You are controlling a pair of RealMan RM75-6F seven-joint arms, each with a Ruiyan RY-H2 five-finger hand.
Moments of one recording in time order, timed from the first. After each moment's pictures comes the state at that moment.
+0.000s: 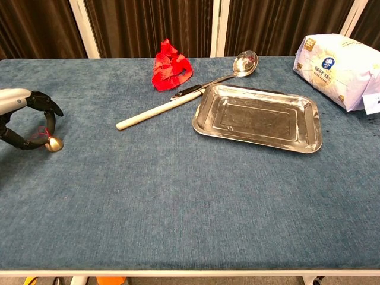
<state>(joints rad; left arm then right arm) -0.50 -1.50 -0.09 -1.32 1.29 0.98 0.04 0.10 -1.14 0.08 -1.58 -1.45 1.45 -0.11</state>
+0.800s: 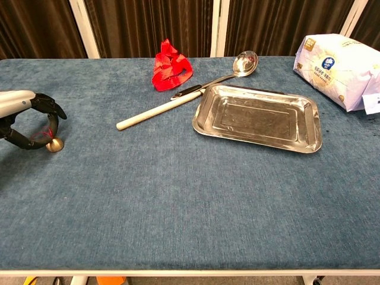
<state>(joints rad) -0.51 -1.50 -0.09 -1.33 1.26 0.97 0.04 0.10 -1.14 0.08 -1.58 -1.45 1.44 -0.10</state>
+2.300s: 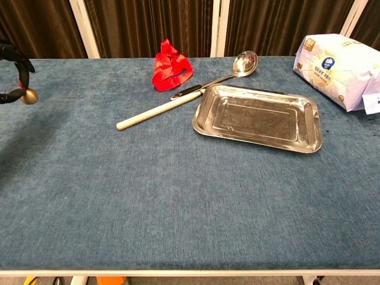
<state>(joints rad) -0.48 -1.44 -0.16 -1.48 1.20 1.19 0.24 0.10 -1.15 0.08 -1.57 -1.44 1.44 -0.10</state>
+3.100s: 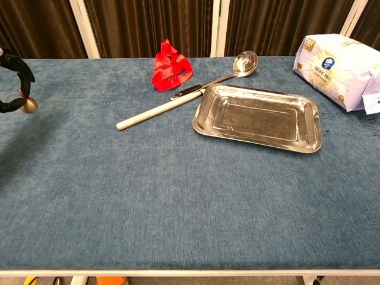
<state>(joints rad) -0.46 -1.47 -0.17 -1.48 1.18 1.18 0.37 0.10 -1.15 0.08 -1.55 -1.43 1.44 -0.08</state>
